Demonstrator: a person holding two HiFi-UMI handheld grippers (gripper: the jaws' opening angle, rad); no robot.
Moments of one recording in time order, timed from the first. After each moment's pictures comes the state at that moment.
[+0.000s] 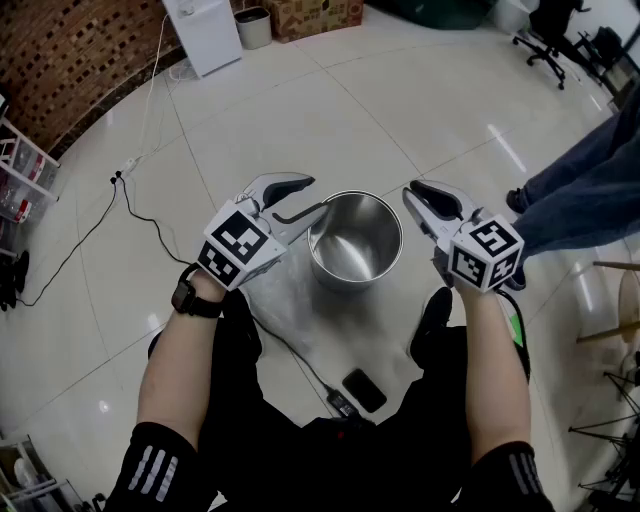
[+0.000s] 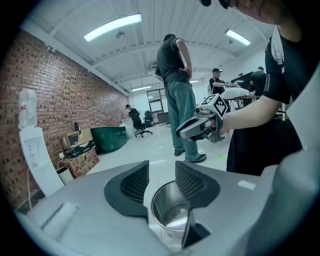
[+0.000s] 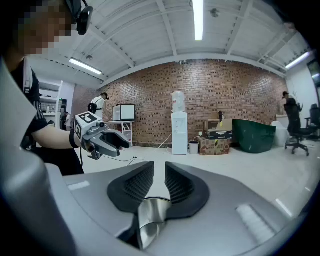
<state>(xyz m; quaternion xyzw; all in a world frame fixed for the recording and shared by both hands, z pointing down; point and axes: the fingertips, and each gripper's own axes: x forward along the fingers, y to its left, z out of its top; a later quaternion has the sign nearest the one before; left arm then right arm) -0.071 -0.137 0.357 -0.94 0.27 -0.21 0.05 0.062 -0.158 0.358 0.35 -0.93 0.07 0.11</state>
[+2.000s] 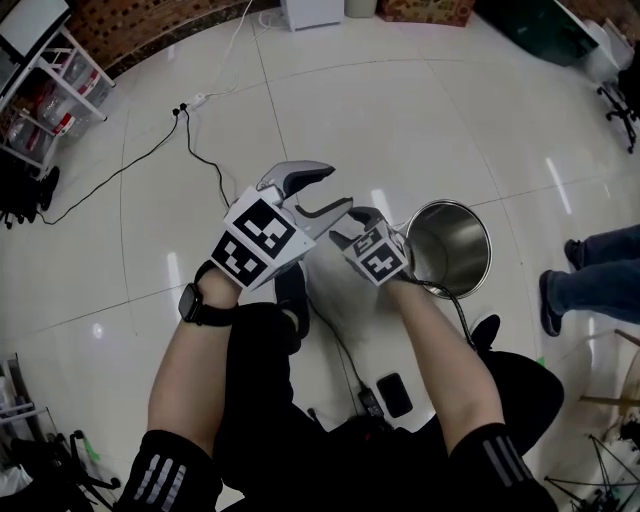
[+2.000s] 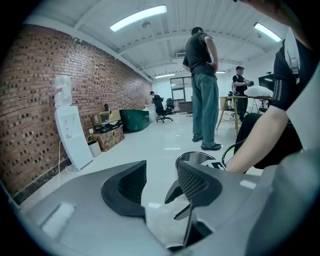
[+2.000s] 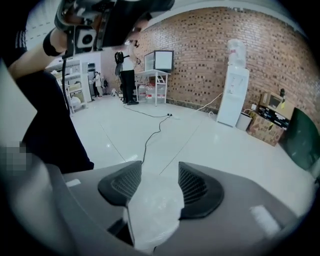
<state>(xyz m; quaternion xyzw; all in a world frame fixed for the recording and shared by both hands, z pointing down) -0.258 -0.124 0.381 -0.89 0.39 -0.25 -0.03 -0.274 -0.120 0.602 0.15 -0.92 0.05 0.37</state>
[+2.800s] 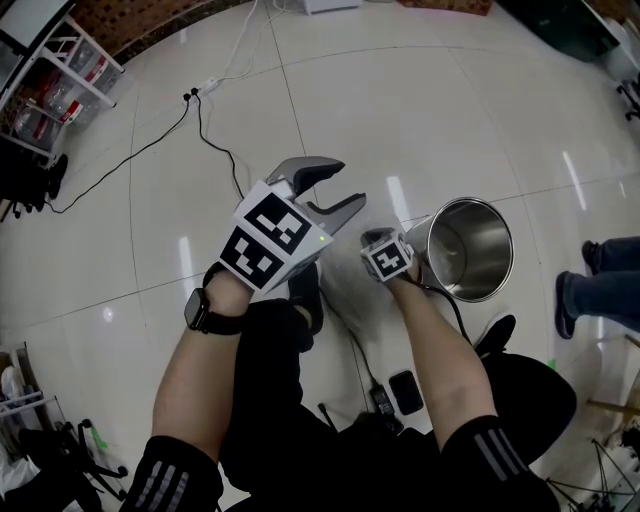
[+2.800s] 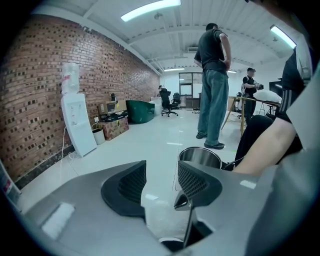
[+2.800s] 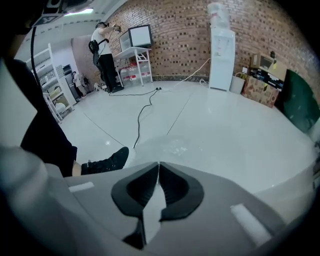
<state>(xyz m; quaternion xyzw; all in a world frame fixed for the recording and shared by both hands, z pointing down) -0.281 -0.132 0.401 -0.87 0.41 -0.27 -0.08 -0.250 -0.117 0.735 0.20 -0.86 0.16 0.45</state>
